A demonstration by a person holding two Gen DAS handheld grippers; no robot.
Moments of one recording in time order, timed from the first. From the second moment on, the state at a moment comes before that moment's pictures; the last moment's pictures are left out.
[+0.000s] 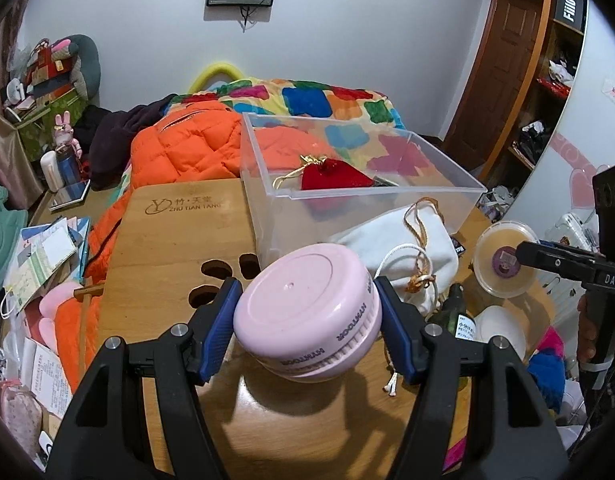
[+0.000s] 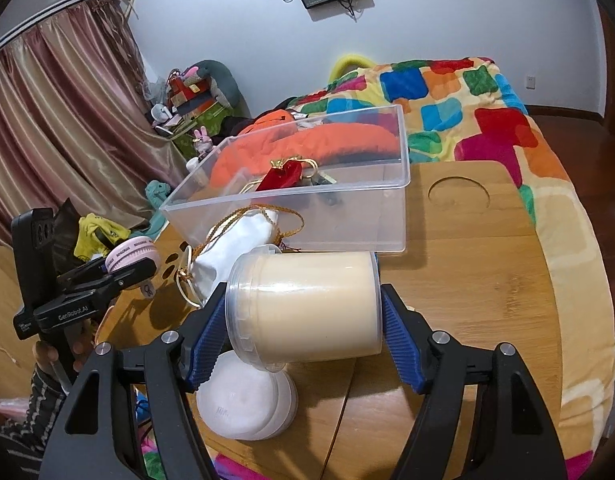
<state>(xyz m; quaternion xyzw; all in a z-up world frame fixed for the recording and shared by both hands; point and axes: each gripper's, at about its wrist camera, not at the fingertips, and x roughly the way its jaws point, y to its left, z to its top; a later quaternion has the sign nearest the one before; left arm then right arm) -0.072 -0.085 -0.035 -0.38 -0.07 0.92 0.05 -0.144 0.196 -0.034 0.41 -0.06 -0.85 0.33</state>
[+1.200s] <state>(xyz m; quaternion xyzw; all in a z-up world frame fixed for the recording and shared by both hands) -0.118 -0.089 0.021 -0.34 -0.06 0.94 0.06 -0.175 0.204 0.030 0.34 -0.04 -0.88 0.33</state>
